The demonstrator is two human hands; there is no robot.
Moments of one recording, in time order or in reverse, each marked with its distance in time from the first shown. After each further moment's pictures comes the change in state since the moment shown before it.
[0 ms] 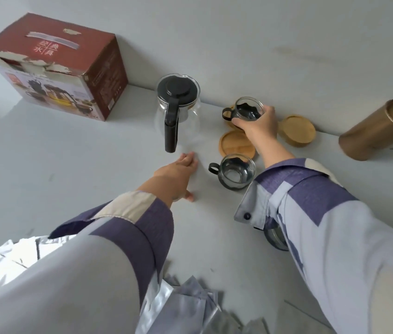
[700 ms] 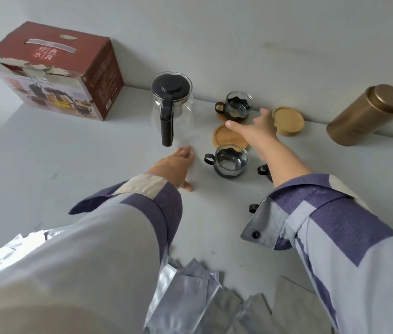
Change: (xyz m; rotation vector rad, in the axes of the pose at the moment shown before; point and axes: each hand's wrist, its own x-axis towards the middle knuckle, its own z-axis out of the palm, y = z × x) left_hand -0.002 -0.001 -0.004 0.072 -0.010 -0.010; right_hand -0.052 -0.001 -0.027 0.034 -0.119 0.074
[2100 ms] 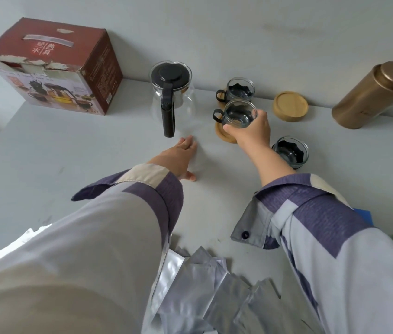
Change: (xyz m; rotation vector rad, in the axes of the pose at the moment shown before) left_hand 0.004 -0.004 0.006 0.015 0.048 0.058; right_hand -0.023 0.021 0.024 -0.017 0.147 -0.097
